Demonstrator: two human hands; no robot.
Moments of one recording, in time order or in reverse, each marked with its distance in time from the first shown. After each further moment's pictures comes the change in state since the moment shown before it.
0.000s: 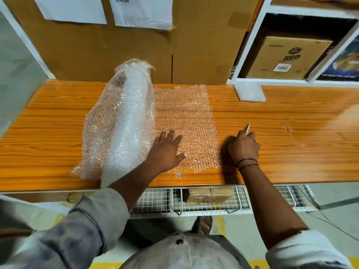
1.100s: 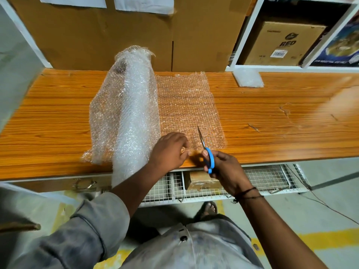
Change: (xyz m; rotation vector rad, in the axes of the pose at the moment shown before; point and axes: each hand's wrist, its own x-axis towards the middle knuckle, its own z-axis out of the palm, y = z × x) left_hand -0.060 -0.002 0.017 -0.202 0.276 0.212; right_hand -0.173 -0.038 -0.031 1.386 -0.629 0.268
